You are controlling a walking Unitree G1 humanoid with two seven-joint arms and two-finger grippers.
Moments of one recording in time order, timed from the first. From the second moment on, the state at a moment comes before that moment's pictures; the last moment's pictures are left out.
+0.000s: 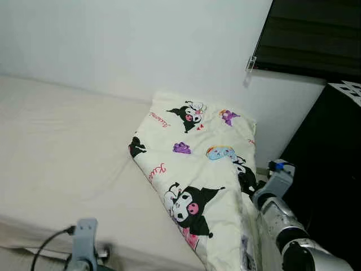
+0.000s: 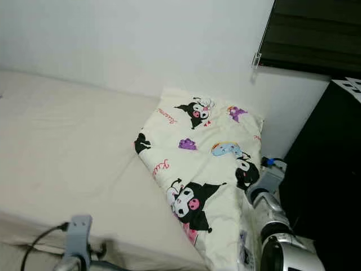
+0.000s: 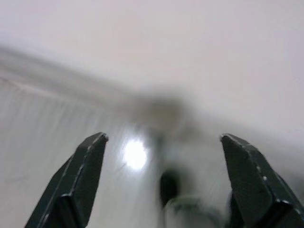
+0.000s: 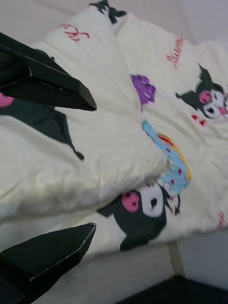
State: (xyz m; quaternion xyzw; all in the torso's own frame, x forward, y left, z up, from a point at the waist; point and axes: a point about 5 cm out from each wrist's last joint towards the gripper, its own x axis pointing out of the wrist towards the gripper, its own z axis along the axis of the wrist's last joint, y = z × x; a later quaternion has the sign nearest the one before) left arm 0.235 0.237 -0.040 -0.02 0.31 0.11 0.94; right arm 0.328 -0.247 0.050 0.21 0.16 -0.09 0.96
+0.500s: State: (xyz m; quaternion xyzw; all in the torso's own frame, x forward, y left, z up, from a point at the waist) left arm 0.303 0.266 0.045 -0.07 0.09 0.10 0.99; right arm 0.336 -0.281 0.085 0.25 0.07 -0.08 0.96
